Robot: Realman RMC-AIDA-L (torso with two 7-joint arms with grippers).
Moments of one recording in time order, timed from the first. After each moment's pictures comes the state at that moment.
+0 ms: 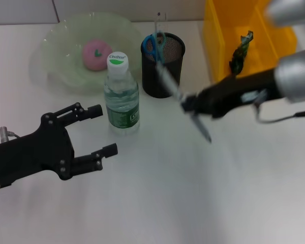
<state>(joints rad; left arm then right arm) -0.31 -2.07 0.77 0.53 1.72 1.79 -0.84 0.40 2.09 -1.34 -1.48 -2.07 -1.42 2.37</state>
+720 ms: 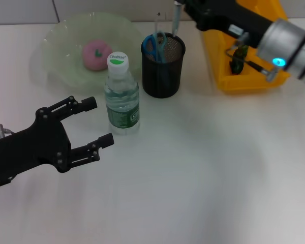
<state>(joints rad) -0.32 -2.07 0.72 0.49 1.71 1.79 -0.84 0.76 2.09 -1.09 -0.28 -1.04 -1.12 1.02</state>
